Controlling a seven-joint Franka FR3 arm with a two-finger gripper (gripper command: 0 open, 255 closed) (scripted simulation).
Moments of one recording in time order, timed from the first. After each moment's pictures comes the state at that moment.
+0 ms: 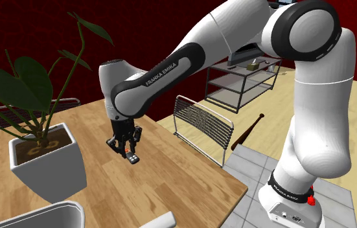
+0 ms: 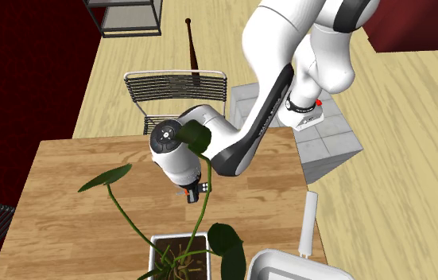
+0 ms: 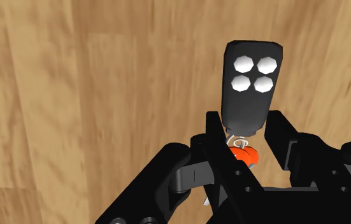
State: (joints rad) arm 0.22 0.29 0.29 -1.92 -0.02 2.18 0.58
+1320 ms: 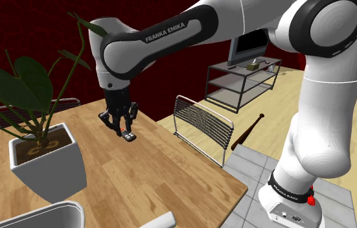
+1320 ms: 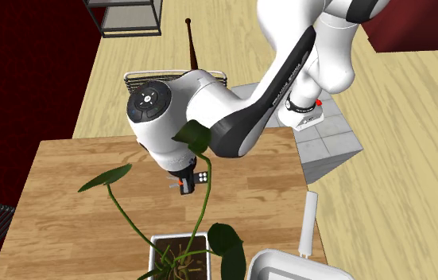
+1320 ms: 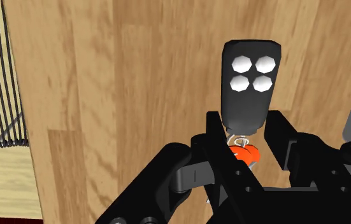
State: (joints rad) arm 0.21 0.20 0.29 -1.77 0.01 1.94 0.56
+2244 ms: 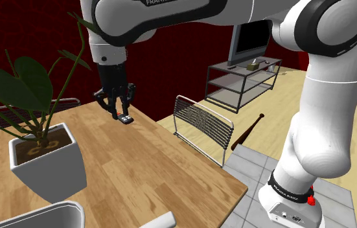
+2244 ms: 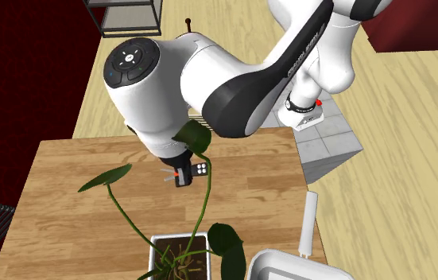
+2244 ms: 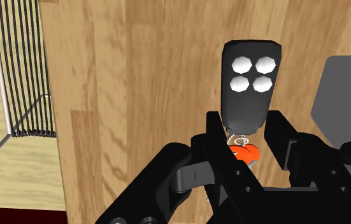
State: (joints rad) arm 0.21 0.17 0.30 -1.61 0.01 1.76 0.57
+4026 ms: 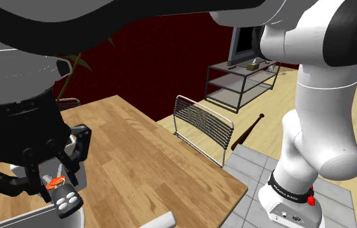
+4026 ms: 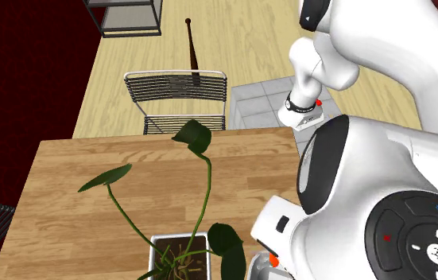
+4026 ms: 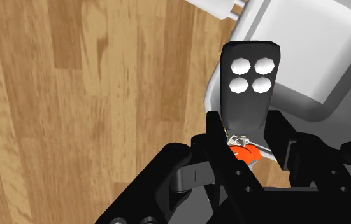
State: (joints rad) arm 0.54 0.29 0.49 -1.39 -0.07 1.67 1.09
